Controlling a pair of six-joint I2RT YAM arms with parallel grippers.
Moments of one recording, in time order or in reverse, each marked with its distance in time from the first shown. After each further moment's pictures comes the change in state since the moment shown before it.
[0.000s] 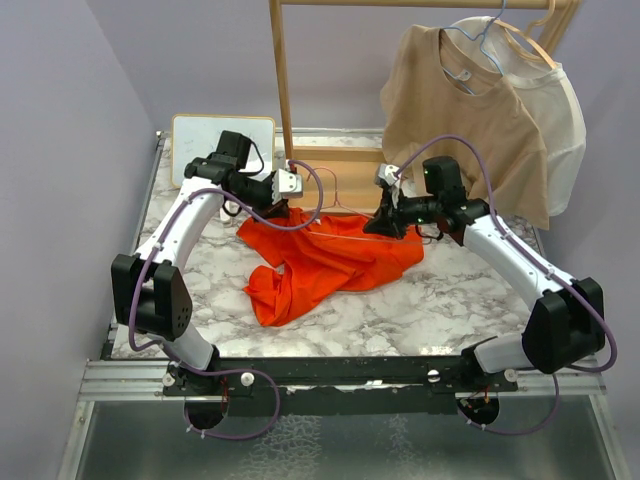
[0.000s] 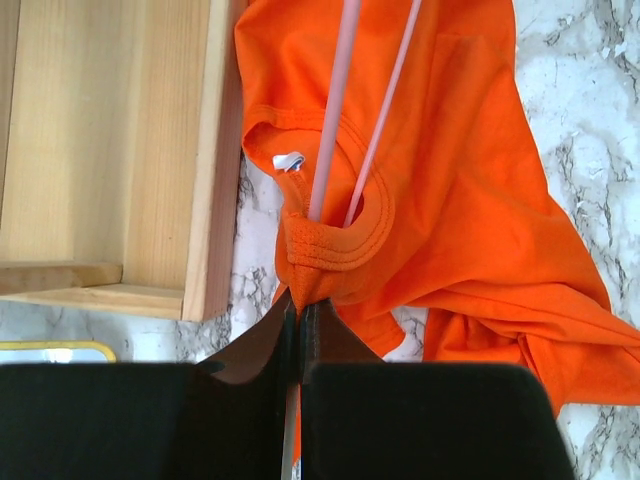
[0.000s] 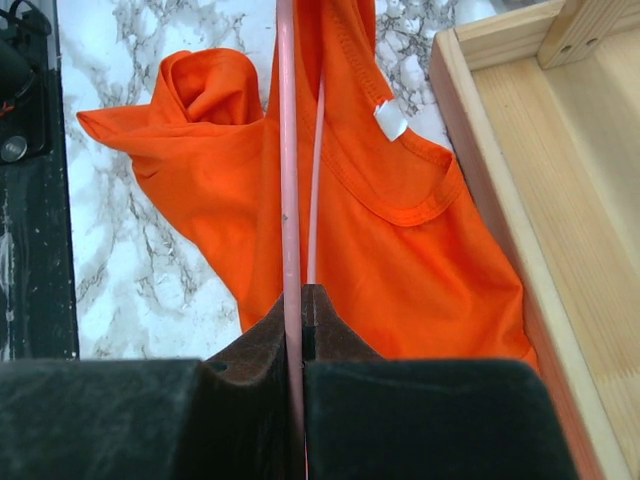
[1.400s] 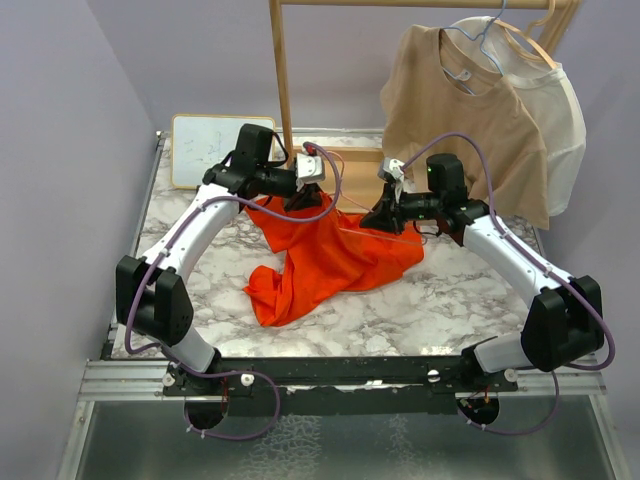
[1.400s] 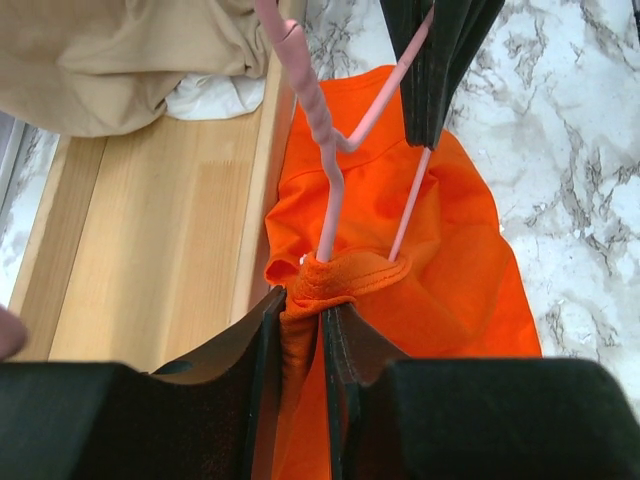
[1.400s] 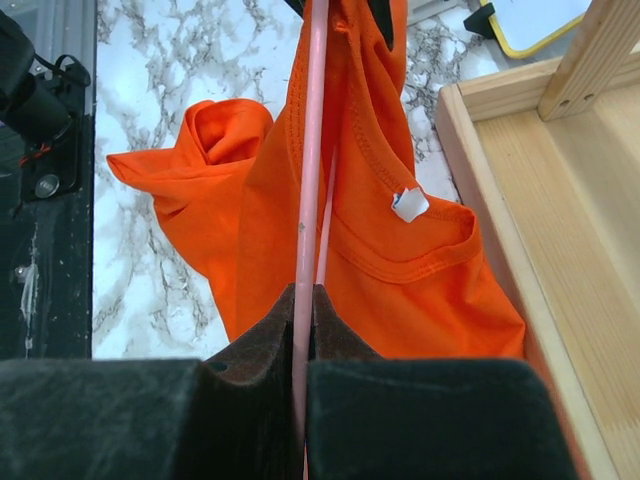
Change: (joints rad) left arm -0.133 -0.021 -0.023 0.400 0.124 -0.372; right arm -0.006 0.012 -0.019 0.159 -0.086 0.104
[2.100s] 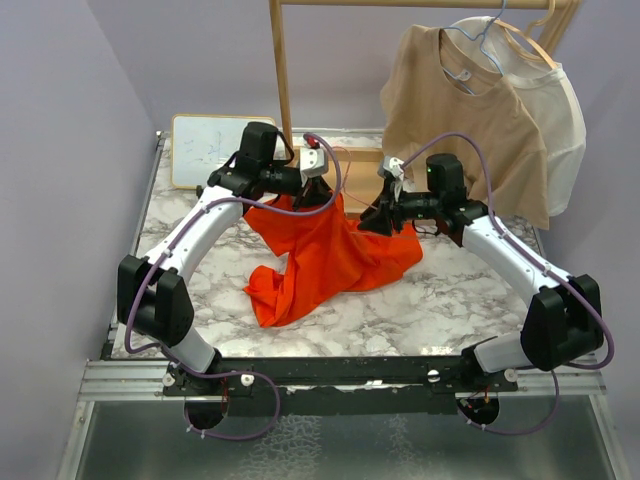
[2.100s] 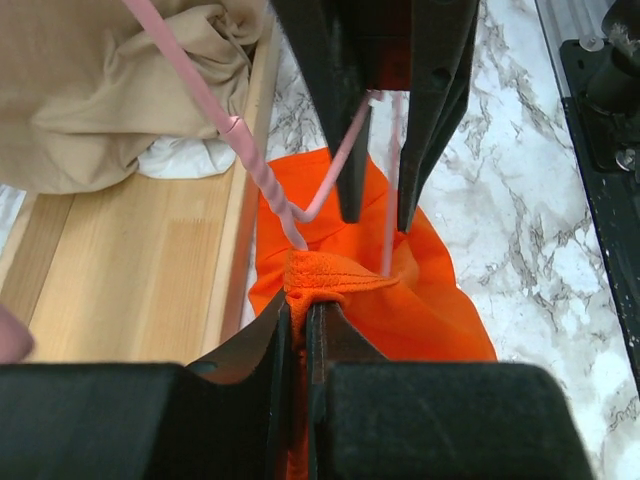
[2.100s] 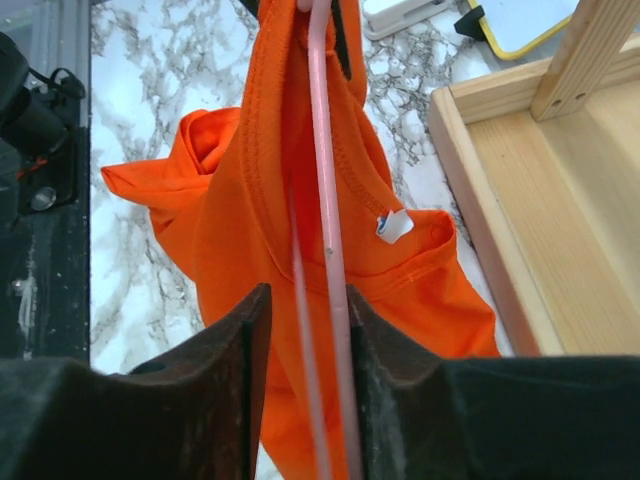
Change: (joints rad) left arm -0.034 0.000 -0.023 0.184 0.093 -0.219; right arm -0.001 0.004 -0.013 0.047 -0.003 0.037
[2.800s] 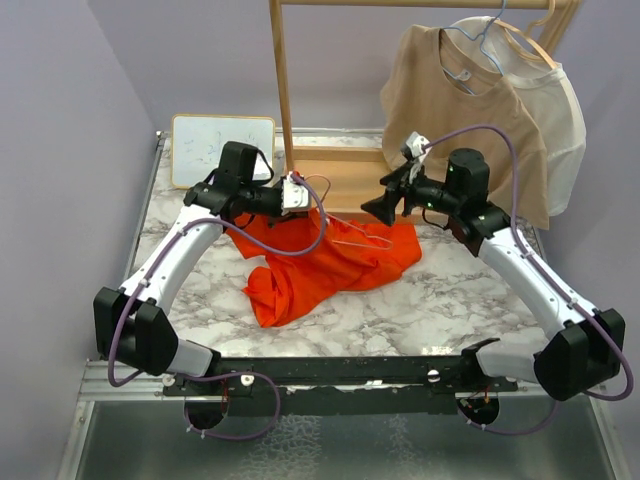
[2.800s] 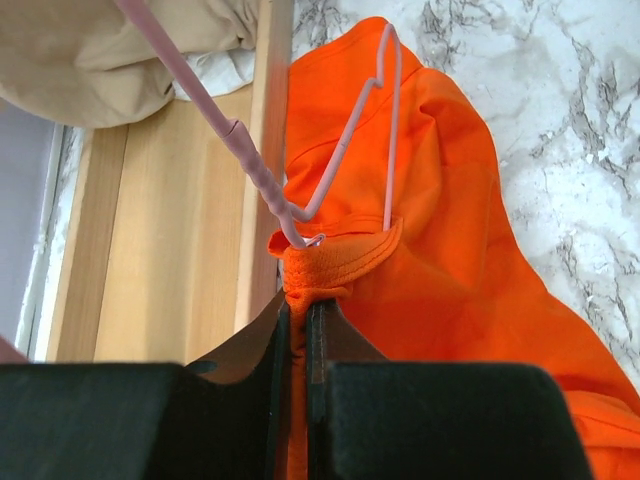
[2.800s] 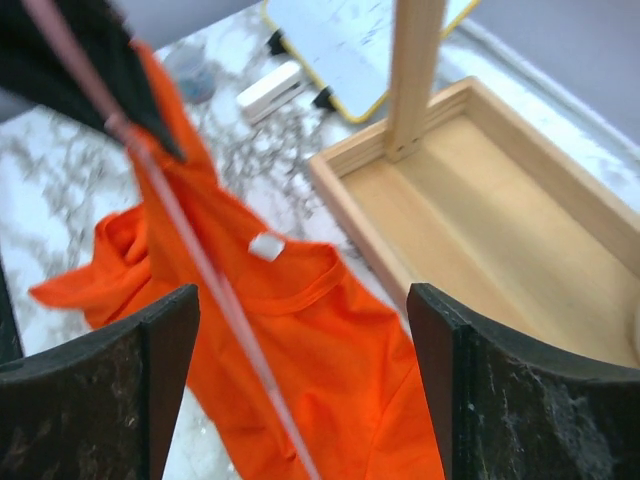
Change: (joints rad) left arm 0.054 -0.175 -0.141 -0.221 -0.126 0.417; right arm 0.002 -0.169 -0.016 0.099 0.276 0.184
